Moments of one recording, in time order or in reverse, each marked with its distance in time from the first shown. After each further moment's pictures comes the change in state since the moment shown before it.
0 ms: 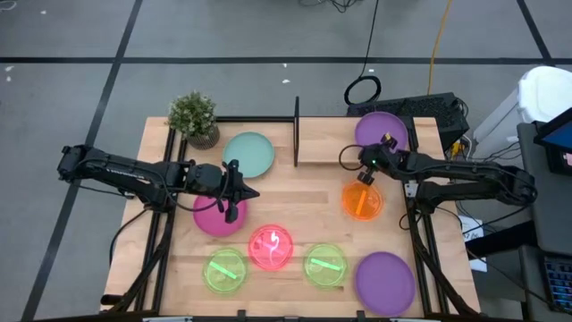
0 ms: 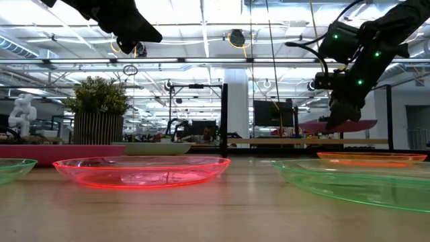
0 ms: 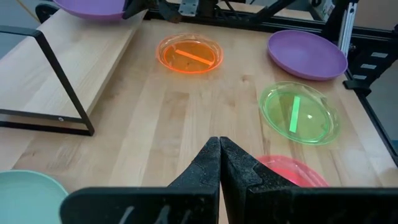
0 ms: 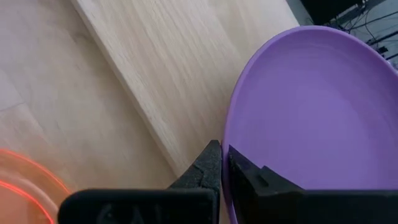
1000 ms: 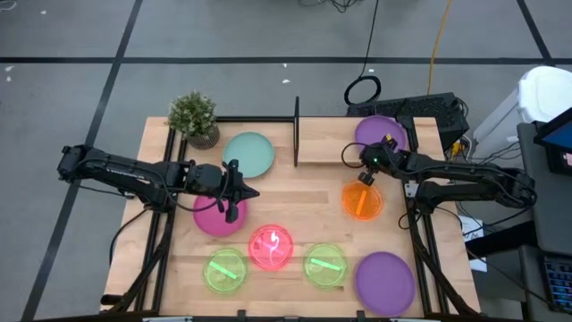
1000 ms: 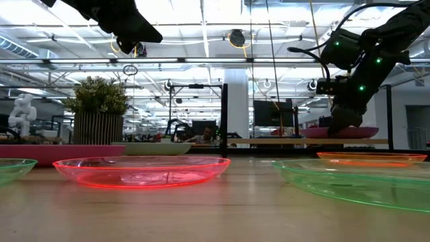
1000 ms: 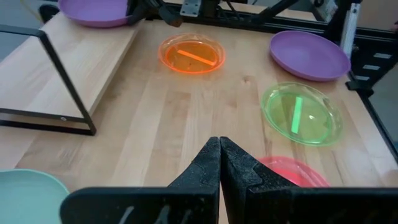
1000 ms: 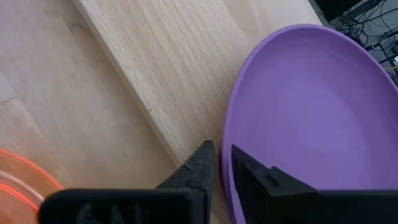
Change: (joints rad) left arm 0.000 0.000 0.000 0.001 -0.018 -0.004; right arm -0.058 0.000 -0.053 0.072 -0.071 -0.017
